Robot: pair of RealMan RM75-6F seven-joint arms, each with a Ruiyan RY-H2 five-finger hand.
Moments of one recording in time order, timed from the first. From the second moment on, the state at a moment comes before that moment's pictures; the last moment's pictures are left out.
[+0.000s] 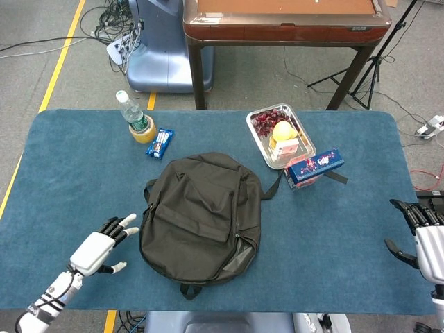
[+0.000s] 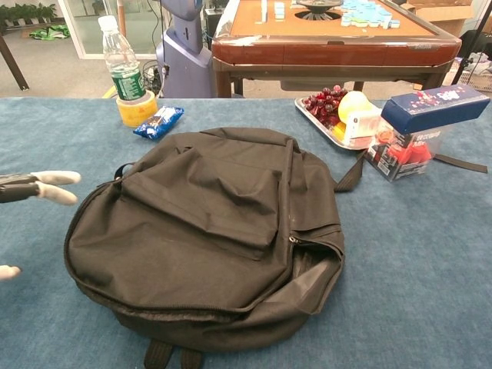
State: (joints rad) left arm -0.35 -1.31 0.05 -1.45 1.72 1.17 -0.15; right arm 0.01 -0.95 0.06 -1.83 -1.57 1.59 -0.12
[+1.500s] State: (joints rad) left arm -0.47 -1.59 0.05 -1.30 1.70 1.20 -0.26; right arm -0.02 -0.94 0.05 -1.80 -1.58 1.61 -0.06
